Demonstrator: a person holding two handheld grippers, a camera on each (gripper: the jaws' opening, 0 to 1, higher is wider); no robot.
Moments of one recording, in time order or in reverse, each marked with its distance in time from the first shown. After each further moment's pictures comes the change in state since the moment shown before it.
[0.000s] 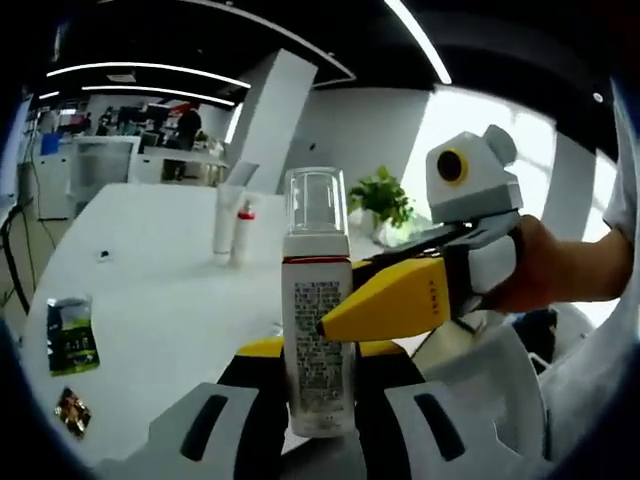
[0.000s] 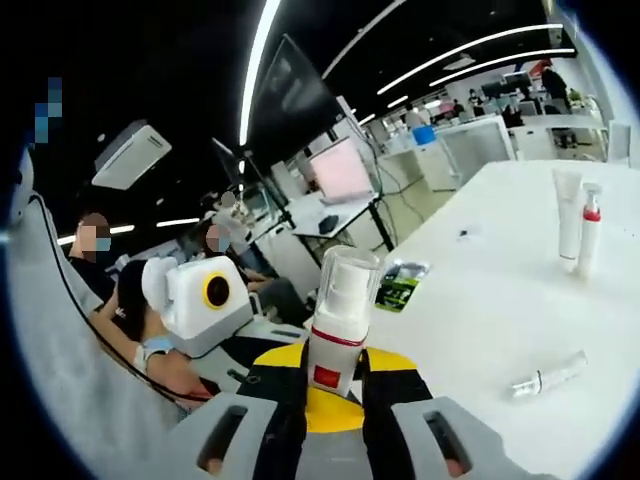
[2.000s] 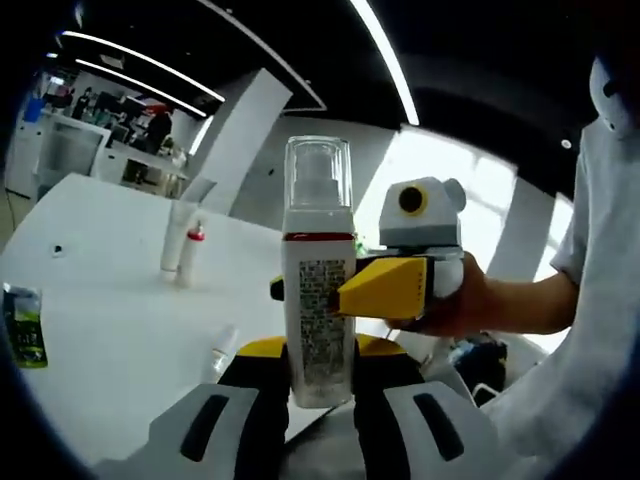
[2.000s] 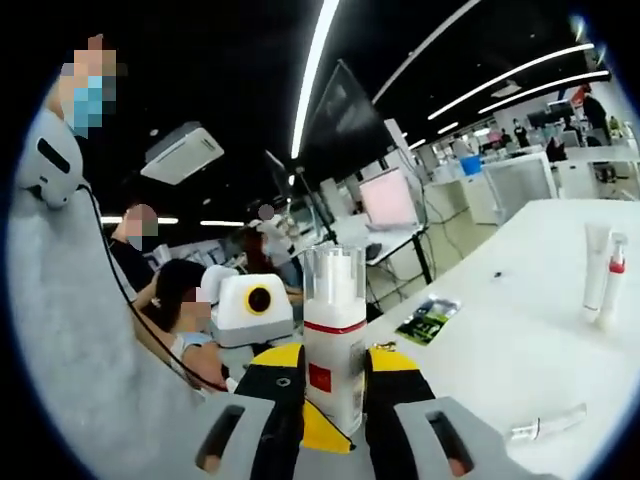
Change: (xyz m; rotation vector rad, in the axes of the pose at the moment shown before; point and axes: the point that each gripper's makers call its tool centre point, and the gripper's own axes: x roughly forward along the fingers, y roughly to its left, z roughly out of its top) left arm -0.006 -0.038 0.029 -0.121 -0.130 -0.237; right arm -0.025 0.021 0.030 -0.130 -0.105 0.186
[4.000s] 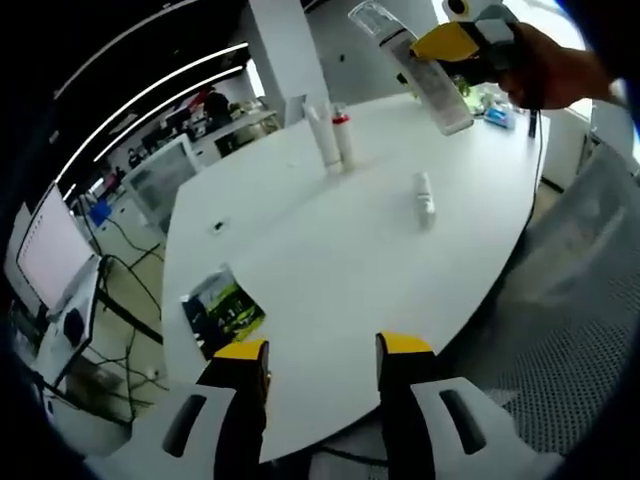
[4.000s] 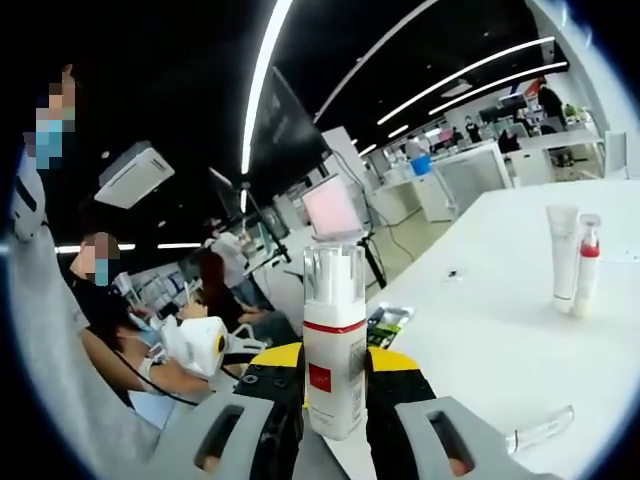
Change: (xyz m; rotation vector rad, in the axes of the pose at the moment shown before) left arm -0.127 0.174 -0.055 0.491 0.552 0.663; right arm 0.028 -0.077 0.010 0.107 -0.038 -0.185
